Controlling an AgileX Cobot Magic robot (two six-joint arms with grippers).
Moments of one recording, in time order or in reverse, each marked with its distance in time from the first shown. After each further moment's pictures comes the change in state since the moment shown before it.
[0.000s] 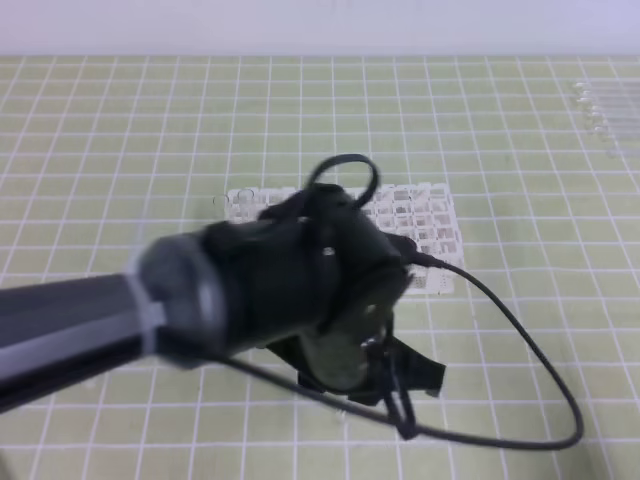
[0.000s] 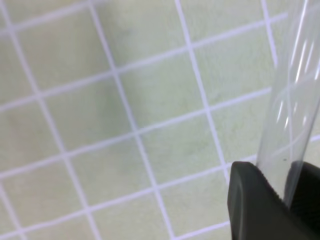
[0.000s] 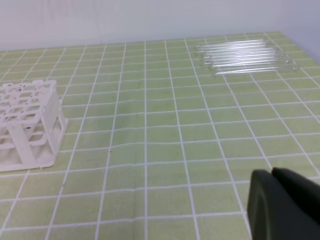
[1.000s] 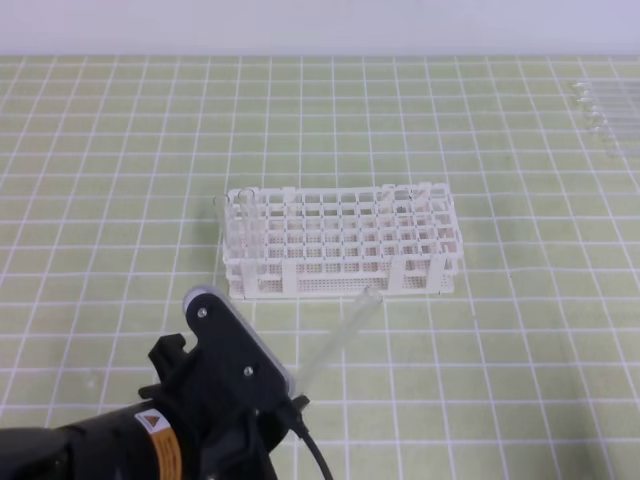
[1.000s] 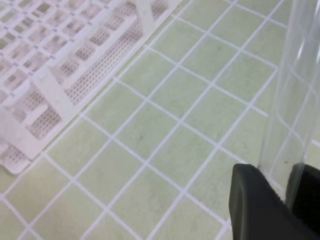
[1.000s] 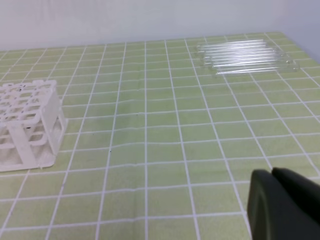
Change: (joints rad) left arm 0.000 -0.558 0.750 0.791 -0.794 -0.151; right arm 0.000 0.000 0.000 0.000 0.000 0.000
